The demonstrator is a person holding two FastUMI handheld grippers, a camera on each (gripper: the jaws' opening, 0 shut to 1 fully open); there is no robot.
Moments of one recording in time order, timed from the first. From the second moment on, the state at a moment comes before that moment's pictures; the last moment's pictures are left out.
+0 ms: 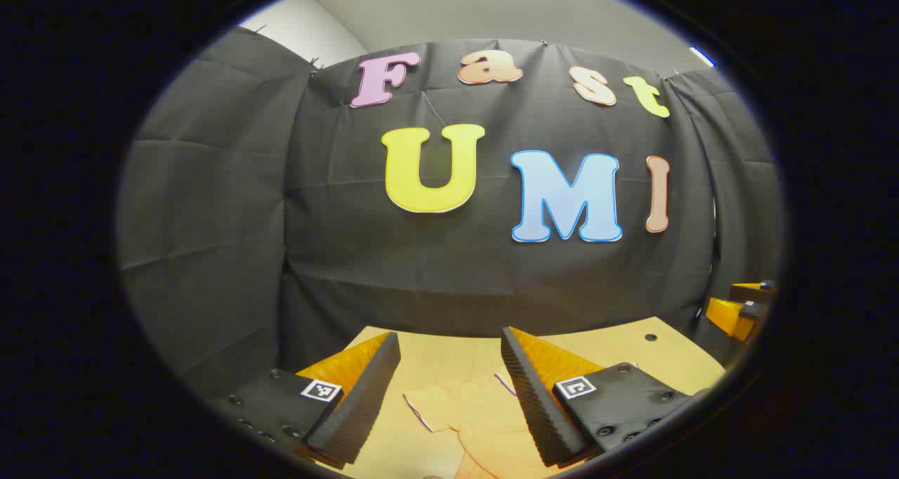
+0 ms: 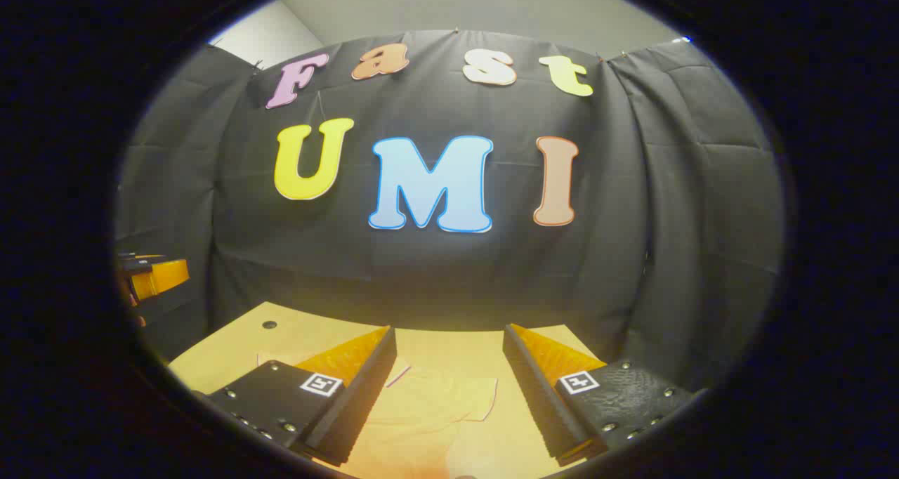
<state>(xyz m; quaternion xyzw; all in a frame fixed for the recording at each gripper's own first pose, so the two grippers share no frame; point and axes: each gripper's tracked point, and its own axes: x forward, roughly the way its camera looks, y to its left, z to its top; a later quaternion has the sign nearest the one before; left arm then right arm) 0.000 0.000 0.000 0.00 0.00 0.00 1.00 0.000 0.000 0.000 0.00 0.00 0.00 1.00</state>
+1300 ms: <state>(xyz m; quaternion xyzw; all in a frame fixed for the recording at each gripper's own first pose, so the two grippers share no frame) 0.006 -0.009 -0.005 0.02 0.01 -0.02 1.00 0.061 -0.031 -0.077 0.00 0.11 -0.01 0.99</state>
